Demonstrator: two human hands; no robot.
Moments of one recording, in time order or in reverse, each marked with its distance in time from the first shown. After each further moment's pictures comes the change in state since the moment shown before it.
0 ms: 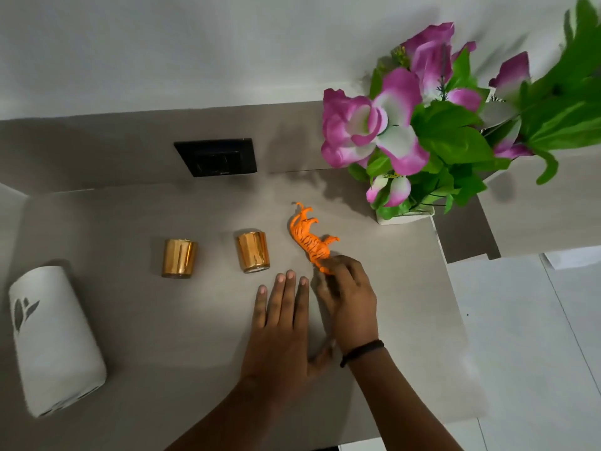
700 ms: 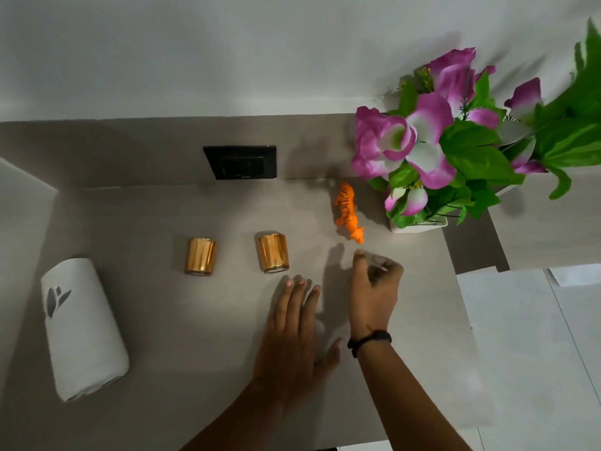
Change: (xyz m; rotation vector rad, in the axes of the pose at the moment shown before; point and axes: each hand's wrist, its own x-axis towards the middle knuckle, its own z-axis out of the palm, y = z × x) left_hand -0.014 -0.005 0.007 -0.261 0.235 -0.011; right_hand 0.025 -0.037 -0.004 0.498 0.245 0.786
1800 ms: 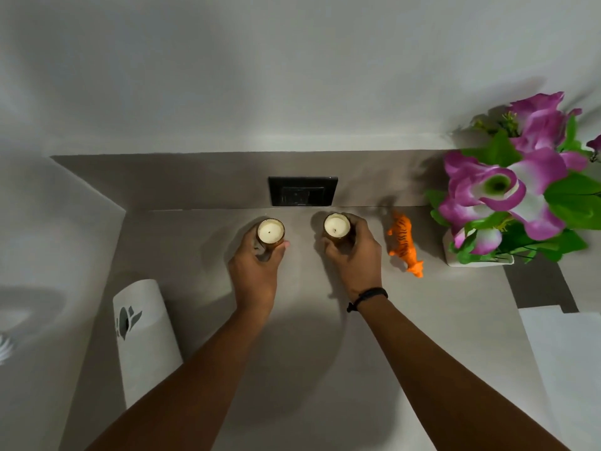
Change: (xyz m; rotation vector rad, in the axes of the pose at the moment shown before) left_hand 0.133 -0.131 -0.098 -0.509 0.404 -0.692; right_hand 0.023 -0.037 0.128 -0.322 -0.459 -0.472
